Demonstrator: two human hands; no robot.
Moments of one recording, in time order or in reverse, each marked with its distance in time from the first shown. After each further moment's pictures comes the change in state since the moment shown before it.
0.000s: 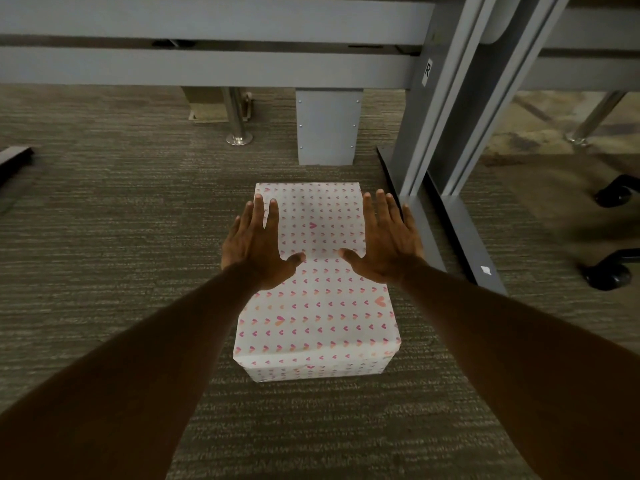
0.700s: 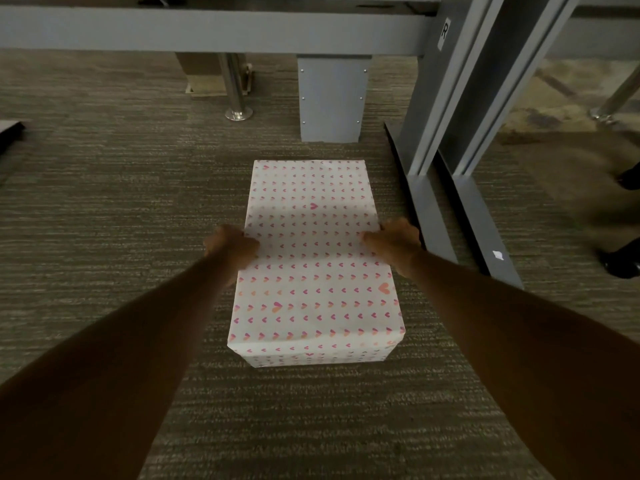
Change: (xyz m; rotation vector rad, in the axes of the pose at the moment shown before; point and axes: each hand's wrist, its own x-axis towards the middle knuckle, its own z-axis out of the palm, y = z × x) left_hand 0.010 -0.039 0.039 -0.660 -0.200 -0.732; right_hand 0.008 0.015 0.038 0.823 -0.217 0.536
